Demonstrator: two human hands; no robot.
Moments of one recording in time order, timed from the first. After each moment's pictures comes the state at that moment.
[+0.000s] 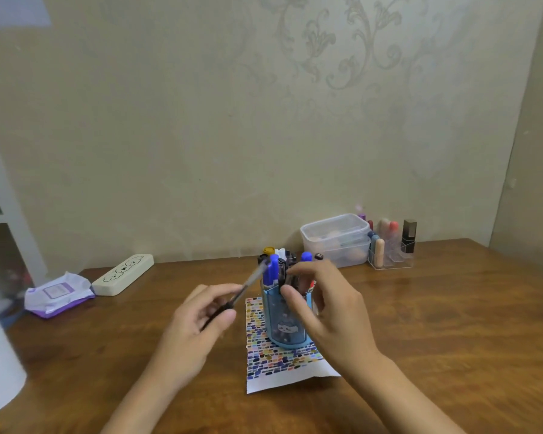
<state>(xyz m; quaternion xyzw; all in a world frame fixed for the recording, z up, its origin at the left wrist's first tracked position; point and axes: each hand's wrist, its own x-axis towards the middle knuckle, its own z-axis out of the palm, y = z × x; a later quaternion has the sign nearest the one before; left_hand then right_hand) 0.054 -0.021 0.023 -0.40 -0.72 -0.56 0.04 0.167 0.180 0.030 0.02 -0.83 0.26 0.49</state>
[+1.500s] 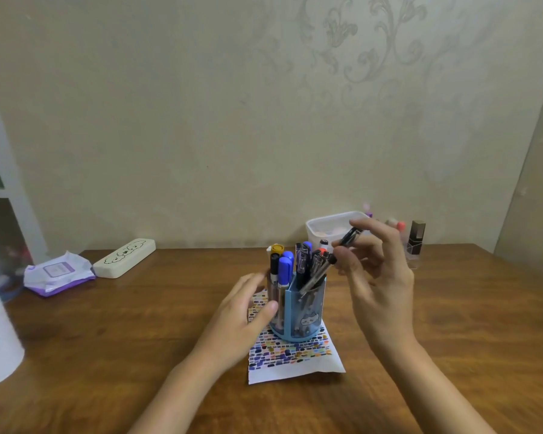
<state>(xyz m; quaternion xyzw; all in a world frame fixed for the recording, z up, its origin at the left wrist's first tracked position) 0.045 0.027 -0.005 -0.42 -0.80 -0.44 0.03 0.173 0.203 0.050 0.05 -0.71 0.39 0.59</state>
